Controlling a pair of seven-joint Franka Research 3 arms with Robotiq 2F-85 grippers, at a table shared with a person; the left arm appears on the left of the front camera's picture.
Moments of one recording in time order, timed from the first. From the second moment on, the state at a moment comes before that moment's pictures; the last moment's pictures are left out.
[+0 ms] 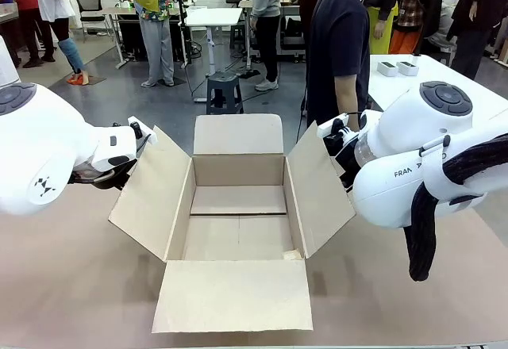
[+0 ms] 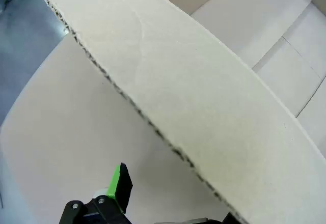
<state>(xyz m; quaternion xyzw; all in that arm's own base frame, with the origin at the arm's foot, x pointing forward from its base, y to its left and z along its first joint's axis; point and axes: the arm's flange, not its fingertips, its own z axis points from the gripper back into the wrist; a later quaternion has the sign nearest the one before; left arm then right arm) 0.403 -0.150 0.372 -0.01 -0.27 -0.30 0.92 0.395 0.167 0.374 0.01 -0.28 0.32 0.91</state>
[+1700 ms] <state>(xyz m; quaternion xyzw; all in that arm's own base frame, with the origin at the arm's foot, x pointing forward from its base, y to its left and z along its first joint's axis) 0.376 -0.109 0.628 0.12 -0.30 -0.36 0.87 0.311 0.124 0.590 -0.11 -0.25 0.35 0.90</state>
